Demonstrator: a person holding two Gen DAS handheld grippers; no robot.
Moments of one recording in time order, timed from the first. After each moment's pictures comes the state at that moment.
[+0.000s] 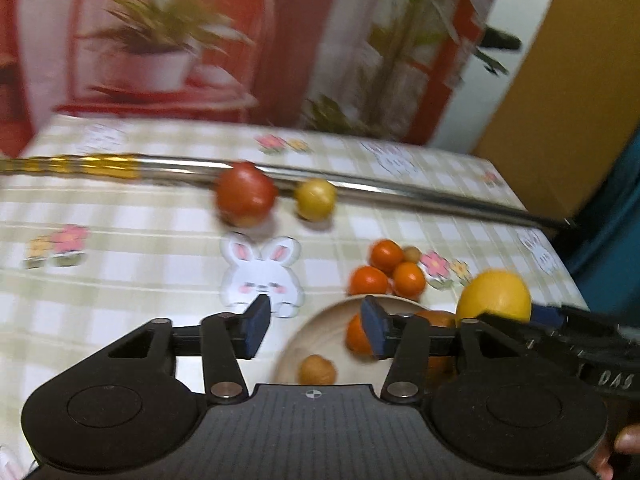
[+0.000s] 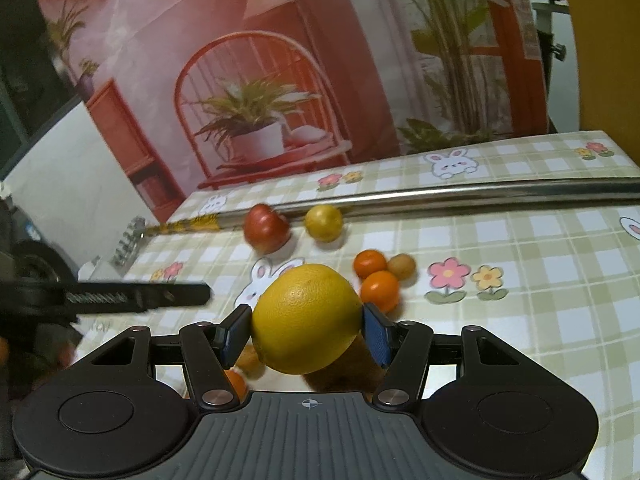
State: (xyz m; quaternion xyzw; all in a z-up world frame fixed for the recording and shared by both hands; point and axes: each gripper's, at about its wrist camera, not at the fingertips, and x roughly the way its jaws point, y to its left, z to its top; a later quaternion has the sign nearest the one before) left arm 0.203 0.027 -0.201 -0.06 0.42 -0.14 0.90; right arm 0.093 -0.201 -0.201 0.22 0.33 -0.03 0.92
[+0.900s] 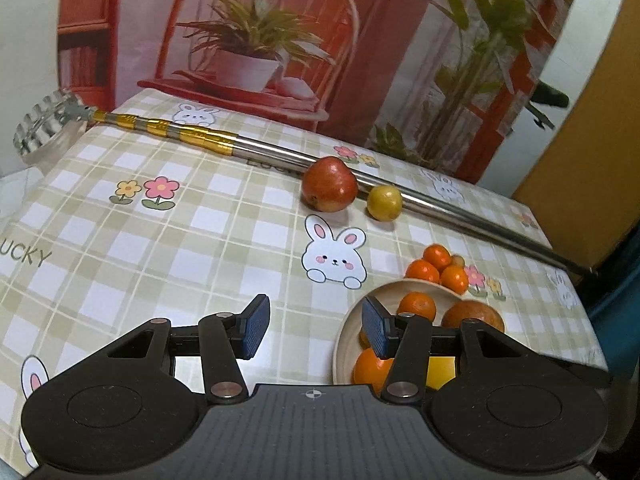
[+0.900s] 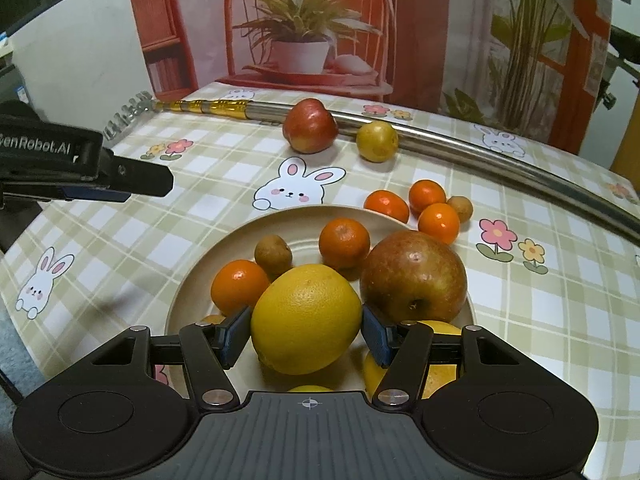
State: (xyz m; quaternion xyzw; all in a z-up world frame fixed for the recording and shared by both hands) left arm 0.153 0.082 -0.205 -0.13 0.39 -0.06 0.91; right arm 0.109 -0.113 -0.237 0.06 0.42 -0.02 0.90
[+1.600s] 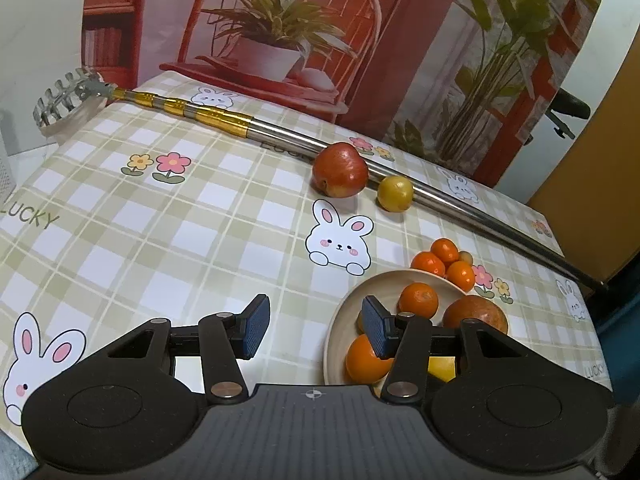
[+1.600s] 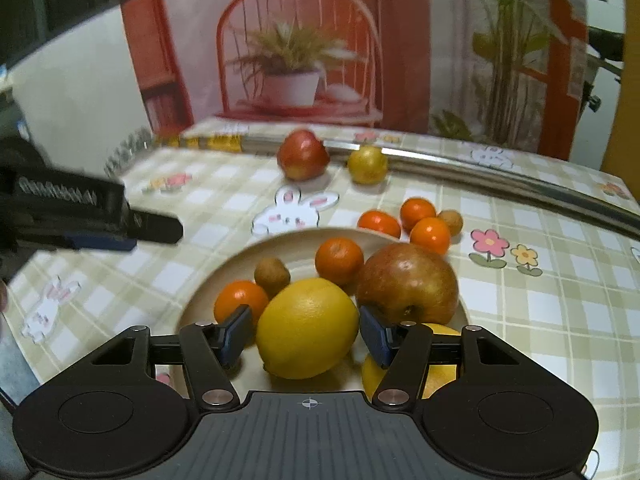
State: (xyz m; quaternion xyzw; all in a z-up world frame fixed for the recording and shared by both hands) left arm 0.145 0.069 -0.212 -0.14 0.41 -0.03 0.90; right arm 0.088 -0.118 -0.233 0.09 0.36 -0.03 0.93
